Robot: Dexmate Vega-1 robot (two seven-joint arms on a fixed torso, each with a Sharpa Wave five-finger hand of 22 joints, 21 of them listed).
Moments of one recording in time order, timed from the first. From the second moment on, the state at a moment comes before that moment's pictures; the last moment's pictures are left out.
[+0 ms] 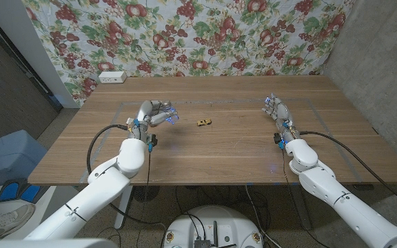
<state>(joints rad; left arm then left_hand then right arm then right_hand) 1.22 0.66 0.30 -2.02 -0.03 0.16 0.55 1.11 -0.10 0.53 -0.17 0.17 0.94 0.08 0.19 0.21 0.99 -0.04 0.19 0.19 1.05 -0.06 0.21 0.19 0.88 -0.01 0.75 0.19 -1.02 -0.54 -0.36 -1.48 0.46 0.33 -0.23 0.16 0.13 0.40 -0.07 0.17 0.25 0.12 0.19 0.18 0.29 0.07 0.20 0.20 0.16 0.03 0.25 0.33 0.33 0.06 0.32 0.17</state>
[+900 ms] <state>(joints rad) 1.21 0.43 0.29 -1.76 0.08 -0.34 0.83 1.12 -0.10 0.53 -0.17 0.17 0.94 0.08 0.19 0.21 0.99 -0.04 0.19 0.19 1.05 -0.07 0.21 0.19 0.87 -0.01 0.75 0.19 -1.00 -0.53 -0.36 -1.45 0.47 0.33 -0.22 0.16 0.13 0.40 -0.07 0.17 0.25 0.12 0.19 0.18 0.29 0.07 0.20 0.20 0.16 0.03 0.25 0.33 0.34 0.05 0.31 0.17</state>
